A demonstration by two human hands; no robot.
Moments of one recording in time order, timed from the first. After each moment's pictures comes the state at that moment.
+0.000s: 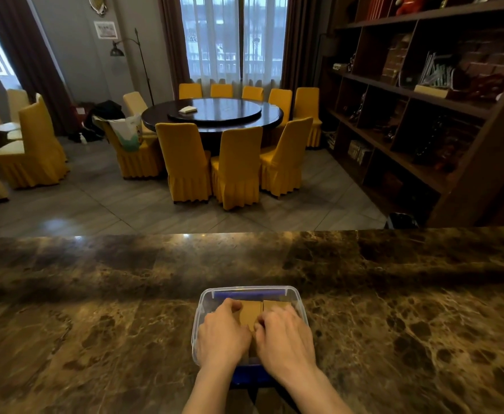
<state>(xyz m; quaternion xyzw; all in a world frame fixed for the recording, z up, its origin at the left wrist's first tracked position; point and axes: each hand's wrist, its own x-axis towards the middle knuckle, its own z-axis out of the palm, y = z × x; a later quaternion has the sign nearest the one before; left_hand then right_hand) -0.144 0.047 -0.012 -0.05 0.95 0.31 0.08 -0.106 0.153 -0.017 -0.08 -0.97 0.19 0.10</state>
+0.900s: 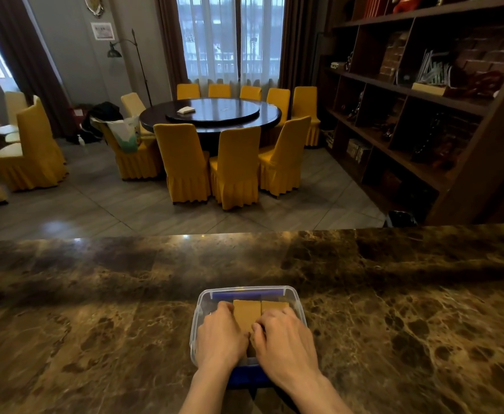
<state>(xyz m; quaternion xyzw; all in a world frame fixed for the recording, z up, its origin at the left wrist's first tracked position) -0.146 0.045 -0.020 -0.02 0.95 0.30 0.08 -0.099 0.158 -0.021 -0.06 -0.97 0.20 0.13</state>
